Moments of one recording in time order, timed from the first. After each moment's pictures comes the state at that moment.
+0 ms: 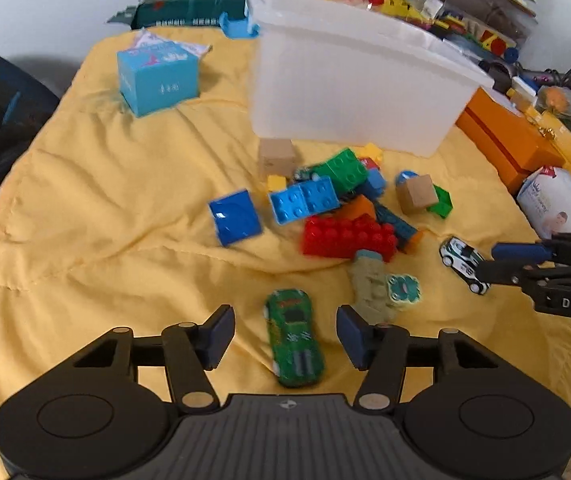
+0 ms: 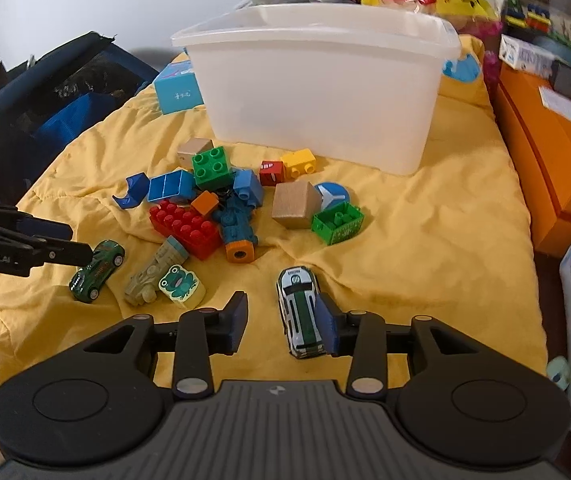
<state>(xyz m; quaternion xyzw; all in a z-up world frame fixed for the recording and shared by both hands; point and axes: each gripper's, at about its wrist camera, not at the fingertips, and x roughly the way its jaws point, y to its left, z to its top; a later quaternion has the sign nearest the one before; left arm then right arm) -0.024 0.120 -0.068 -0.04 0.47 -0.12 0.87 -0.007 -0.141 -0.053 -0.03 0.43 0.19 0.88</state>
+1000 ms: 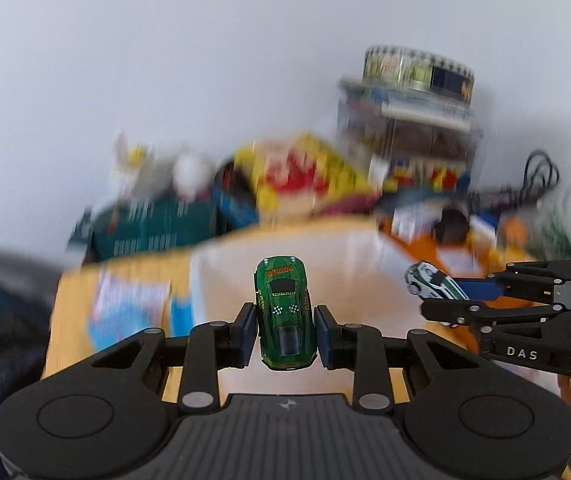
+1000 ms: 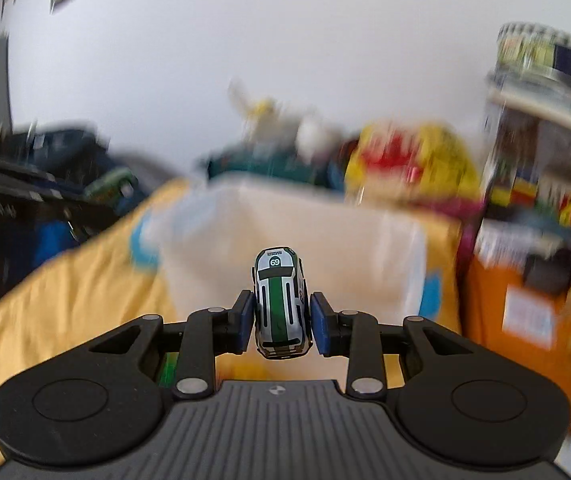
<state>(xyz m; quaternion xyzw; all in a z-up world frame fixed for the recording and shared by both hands) 0.073 0.083 0.085 0.02 0.25 -0.17 0.95 0.064 -0.143 0.057 -0.06 0.22 0.18 0.96</state>
